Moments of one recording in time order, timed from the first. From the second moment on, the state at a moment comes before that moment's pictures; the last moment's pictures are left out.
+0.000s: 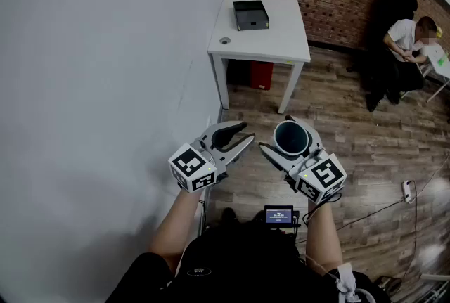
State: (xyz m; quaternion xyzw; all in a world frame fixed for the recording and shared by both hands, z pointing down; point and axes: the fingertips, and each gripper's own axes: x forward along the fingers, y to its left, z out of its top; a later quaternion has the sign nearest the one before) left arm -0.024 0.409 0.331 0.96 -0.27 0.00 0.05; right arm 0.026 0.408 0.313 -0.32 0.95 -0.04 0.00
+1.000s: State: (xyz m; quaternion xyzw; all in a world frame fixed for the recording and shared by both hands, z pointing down) left arm 0.002 0.417 0.335 0.96 -0.26 0.01 0.05; right arm 0.043 0.417 0.317 -0.31 0.95 -0.04 0.00
